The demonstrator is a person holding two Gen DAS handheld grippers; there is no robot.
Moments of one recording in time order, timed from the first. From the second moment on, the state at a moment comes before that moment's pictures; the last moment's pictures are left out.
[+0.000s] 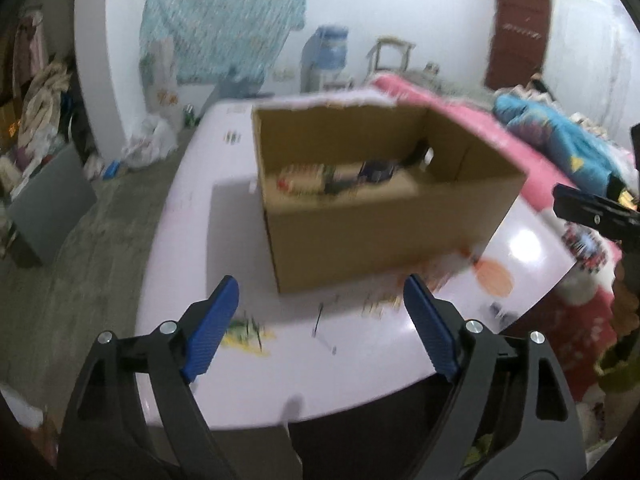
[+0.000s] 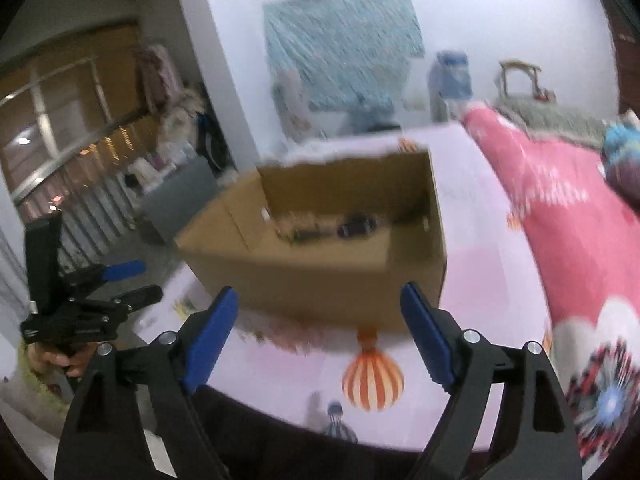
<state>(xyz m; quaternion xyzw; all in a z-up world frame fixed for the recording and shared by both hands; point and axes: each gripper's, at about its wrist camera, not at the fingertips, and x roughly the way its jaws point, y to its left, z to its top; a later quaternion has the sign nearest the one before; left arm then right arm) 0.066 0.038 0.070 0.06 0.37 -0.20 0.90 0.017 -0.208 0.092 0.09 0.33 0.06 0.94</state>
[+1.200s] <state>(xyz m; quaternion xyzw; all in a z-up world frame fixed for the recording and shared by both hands) 0.087 -0.021 -0.006 0.12 0.41 -0.26 0.87 0.047 -0.182 0.022 0.08 0.39 0.08 0.91</state>
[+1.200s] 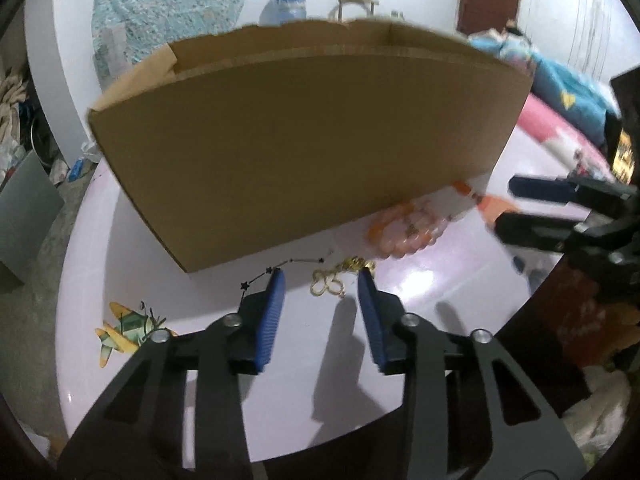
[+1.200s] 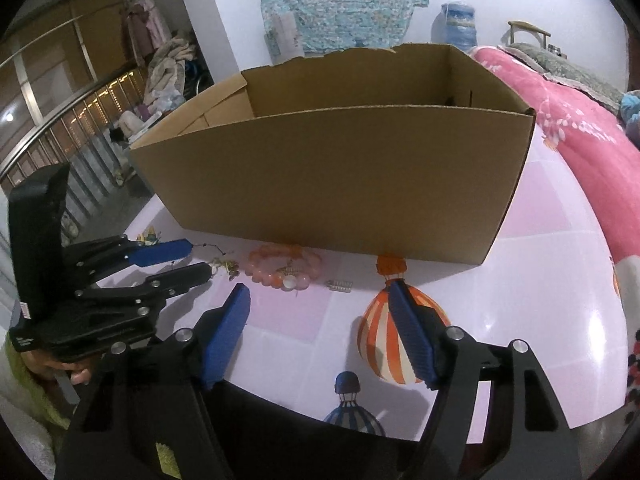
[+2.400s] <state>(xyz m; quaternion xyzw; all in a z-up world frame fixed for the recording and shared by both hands) 0.087 -0.003 0.002 0.12 0.43 -0.25 0.86 0.049 -0.186 0.020 0.07 0.40 0.08 0.91</state>
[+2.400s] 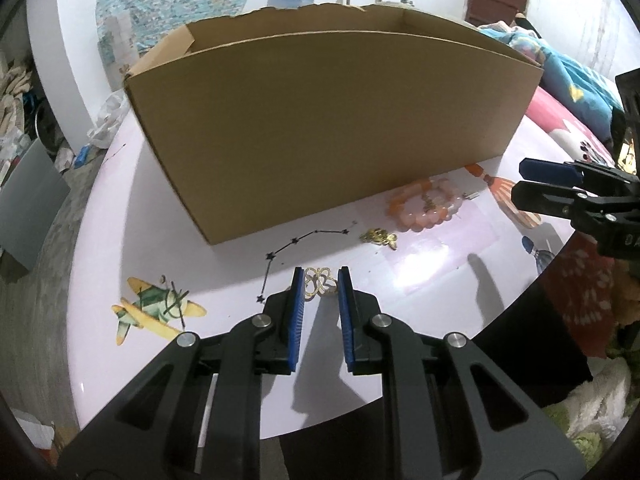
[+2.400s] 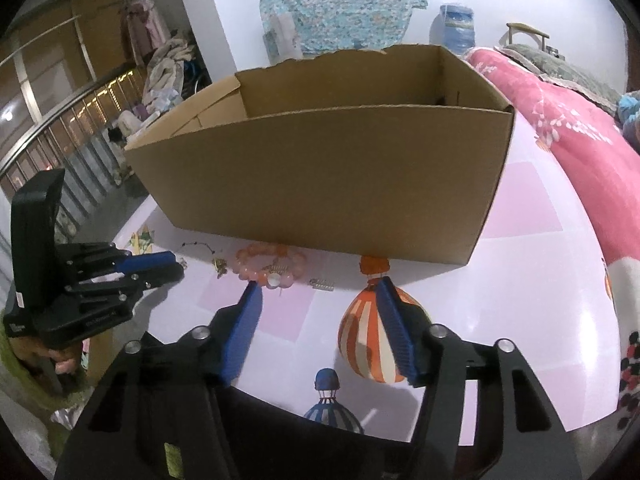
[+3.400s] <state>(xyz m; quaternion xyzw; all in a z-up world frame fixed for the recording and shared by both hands) 0.092 0.014 -0.005 0.09 0.43 -0.26 0.86 0.077 -0.144 -0.001 0.02 0.43 0.01 0.90</state>
